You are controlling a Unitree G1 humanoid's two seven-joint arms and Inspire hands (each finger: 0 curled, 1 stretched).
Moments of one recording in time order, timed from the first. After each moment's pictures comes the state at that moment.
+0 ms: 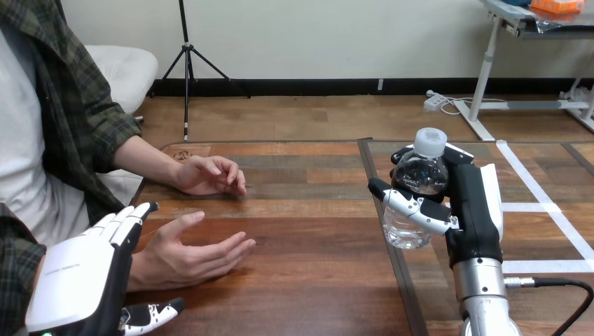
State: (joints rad) left arm 0.41 0.28 0.14 -0.20 0.89 -0.25 0.18; right arm -0.20 -0.12 -0.04 0.59 -0.16 -0.65 -0.18
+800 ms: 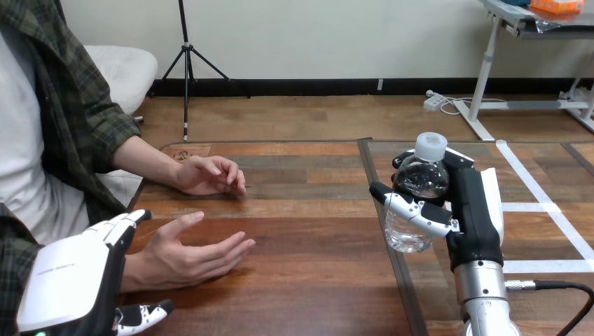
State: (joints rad) left arm 0.41 0.31 0.13 -0.20 0.93 -0.19 0.20; right arm -0.19 -0.12 -0.05 0.59 -0.16 -0.63 -0.18
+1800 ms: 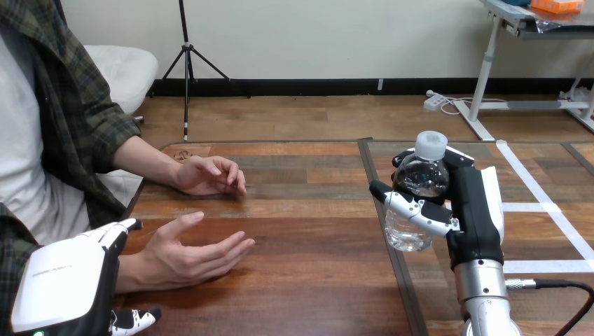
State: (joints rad) left arm 0.41 0.34 0.09 -0.20 0.99 -0.08 0.20; right arm -0.19 -0.12 -0.05 0.58 -0.16 -0.63 -0.17
